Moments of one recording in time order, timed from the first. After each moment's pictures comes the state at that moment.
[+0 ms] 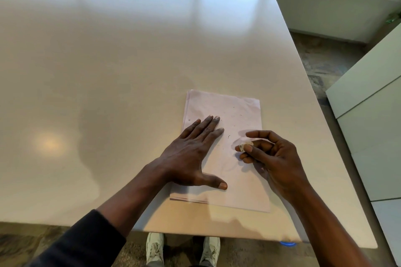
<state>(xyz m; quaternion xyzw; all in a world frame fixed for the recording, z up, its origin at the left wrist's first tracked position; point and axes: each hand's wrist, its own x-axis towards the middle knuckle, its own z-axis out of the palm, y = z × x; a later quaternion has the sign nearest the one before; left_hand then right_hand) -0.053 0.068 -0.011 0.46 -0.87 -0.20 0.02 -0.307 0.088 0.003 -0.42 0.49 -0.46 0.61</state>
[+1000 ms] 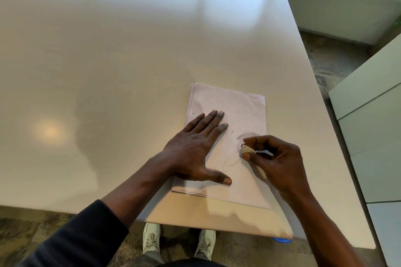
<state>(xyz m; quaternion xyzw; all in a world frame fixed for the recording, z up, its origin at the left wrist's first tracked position) -0.054 0.070 -0.015 0.46 -0.87 -0.19 0.03 -0.304 0.098 -0.001 -0.59 0.55 -0.41 0.42</state>
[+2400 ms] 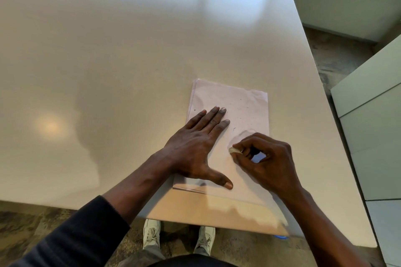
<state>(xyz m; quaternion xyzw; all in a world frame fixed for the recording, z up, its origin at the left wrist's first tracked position) -0.056 0.070 -0.016 0.46 -0.87 -0.19 0.01 -0.298 0.090 -0.016 -0.80 0.43 -0.35 0.22</state>
